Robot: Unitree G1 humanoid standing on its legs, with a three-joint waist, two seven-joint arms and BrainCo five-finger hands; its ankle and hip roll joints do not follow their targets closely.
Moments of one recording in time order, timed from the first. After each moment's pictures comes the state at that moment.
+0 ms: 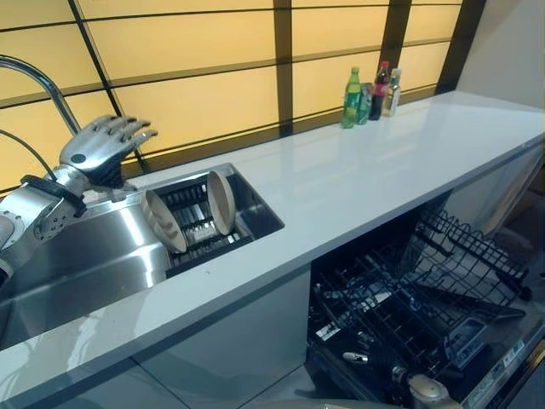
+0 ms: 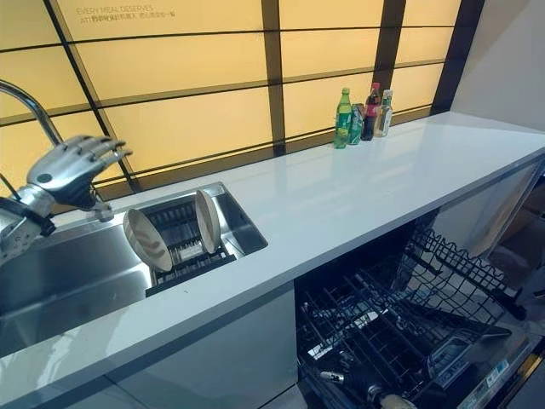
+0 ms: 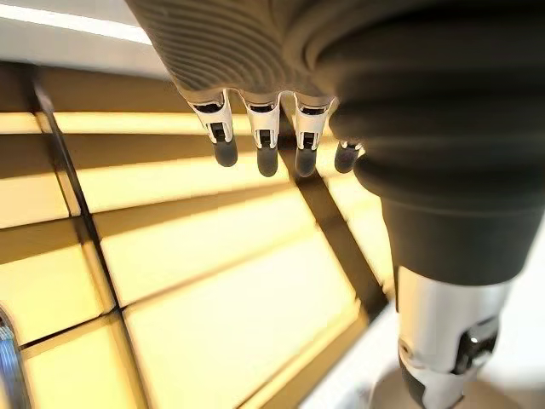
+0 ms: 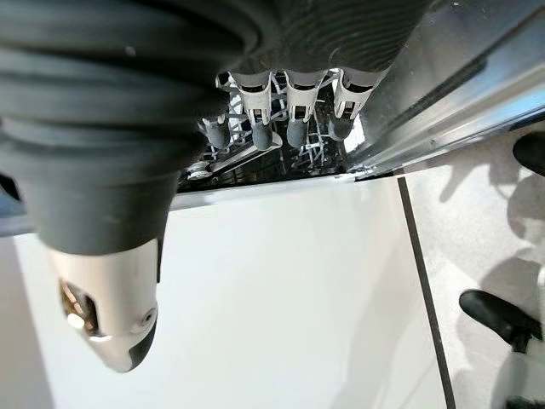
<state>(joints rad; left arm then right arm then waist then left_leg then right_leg) -0.56 1.32 -0.48 0.46 0.71 -0.30 0.29 0.14 -0.41 0.35 0.69 0.34 -0.10 0.29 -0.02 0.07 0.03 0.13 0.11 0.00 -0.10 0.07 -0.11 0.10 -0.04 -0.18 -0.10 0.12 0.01</state>
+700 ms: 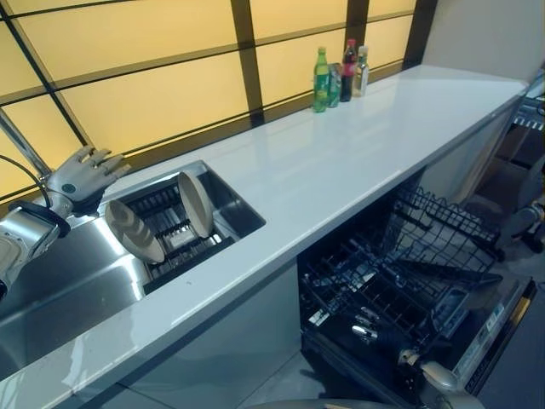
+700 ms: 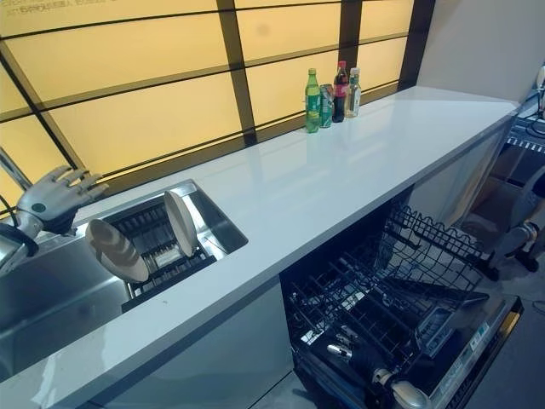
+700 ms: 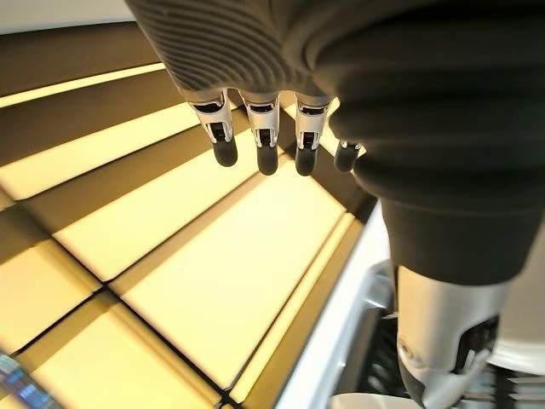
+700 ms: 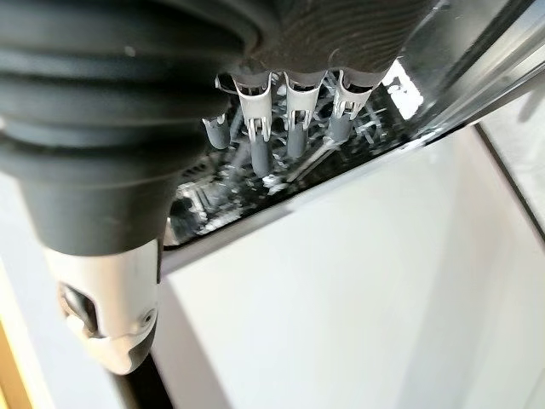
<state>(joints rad) -0.49 1.27 -0.49 0.60 1.03 -0.26 0.41 0.20 -0.45 0.25 0.42 0.61 -0.08 0.36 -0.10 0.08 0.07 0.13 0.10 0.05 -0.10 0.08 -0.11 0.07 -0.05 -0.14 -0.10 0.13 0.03</state>
